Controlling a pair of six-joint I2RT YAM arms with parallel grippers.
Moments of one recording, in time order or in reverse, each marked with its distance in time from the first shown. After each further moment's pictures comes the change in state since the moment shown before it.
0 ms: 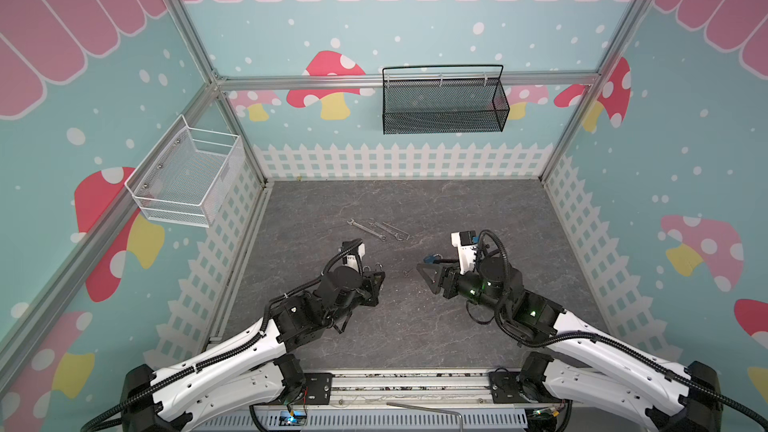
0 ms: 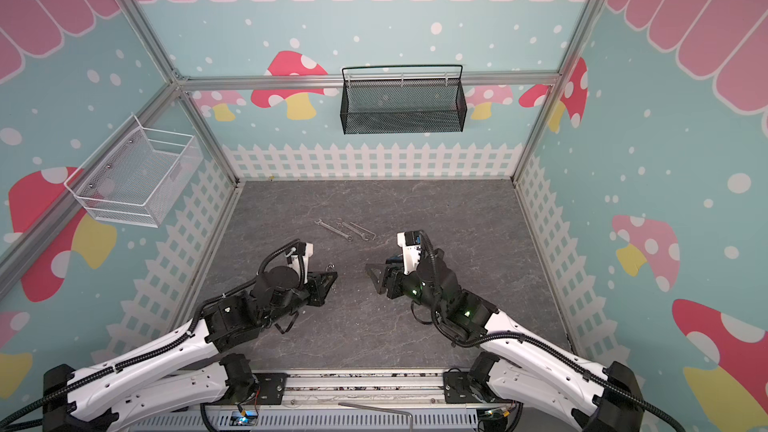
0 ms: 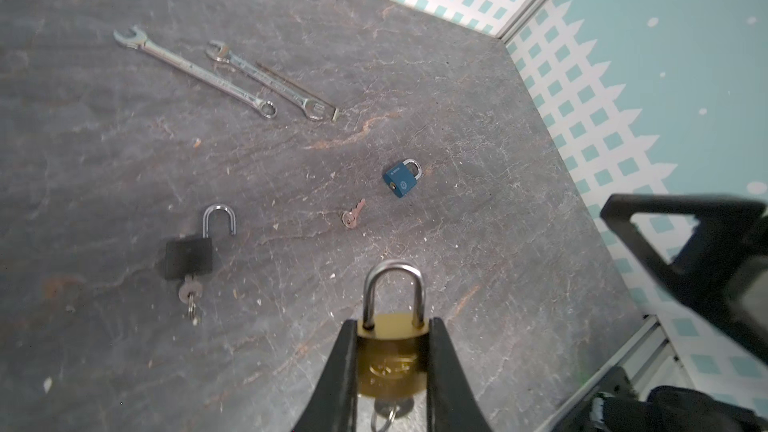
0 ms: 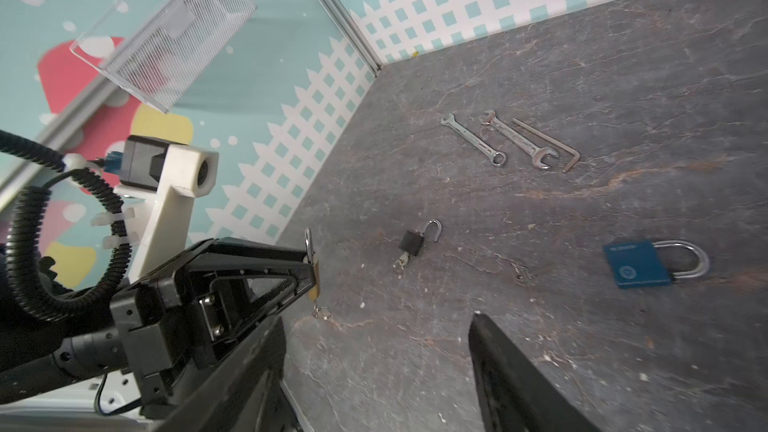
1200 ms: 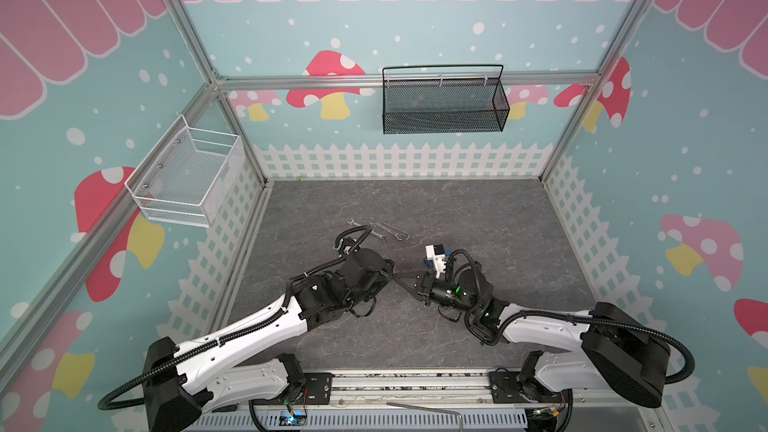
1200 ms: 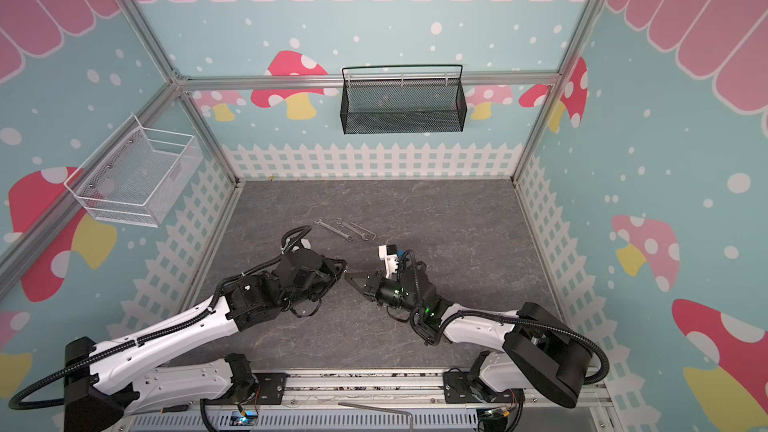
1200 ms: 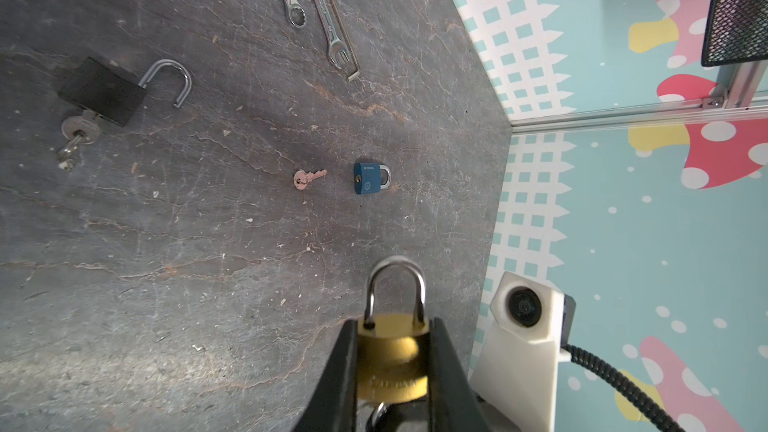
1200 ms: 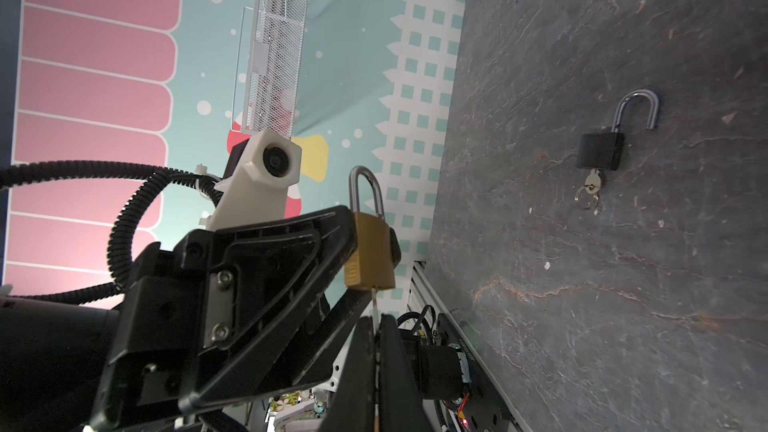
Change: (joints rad) left arm -0.011 0.237 0.267 -0.173 -0.019 -0.785; right arm 0.022 0.421 -0.255 0.947 -0.290 0.731
